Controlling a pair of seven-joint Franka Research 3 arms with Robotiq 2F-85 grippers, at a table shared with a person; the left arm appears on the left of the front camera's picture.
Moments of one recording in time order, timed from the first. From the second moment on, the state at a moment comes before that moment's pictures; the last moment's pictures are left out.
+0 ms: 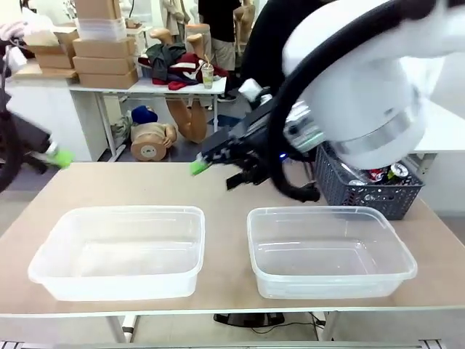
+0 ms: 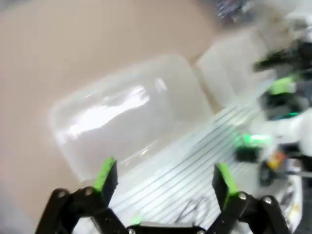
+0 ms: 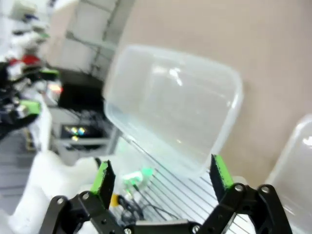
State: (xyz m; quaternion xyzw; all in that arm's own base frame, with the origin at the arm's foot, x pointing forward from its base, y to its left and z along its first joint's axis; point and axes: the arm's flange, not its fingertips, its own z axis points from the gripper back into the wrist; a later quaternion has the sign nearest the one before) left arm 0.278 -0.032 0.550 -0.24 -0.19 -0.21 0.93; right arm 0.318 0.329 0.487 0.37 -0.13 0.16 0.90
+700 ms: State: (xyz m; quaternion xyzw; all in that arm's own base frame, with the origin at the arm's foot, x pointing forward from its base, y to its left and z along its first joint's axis) left arm 0.293 -0.050 0.522 -0.13 -0.14 -0.23 0.95; right arm 0.328 0.343 0.462 0.27 -0.10 0.14 0.95
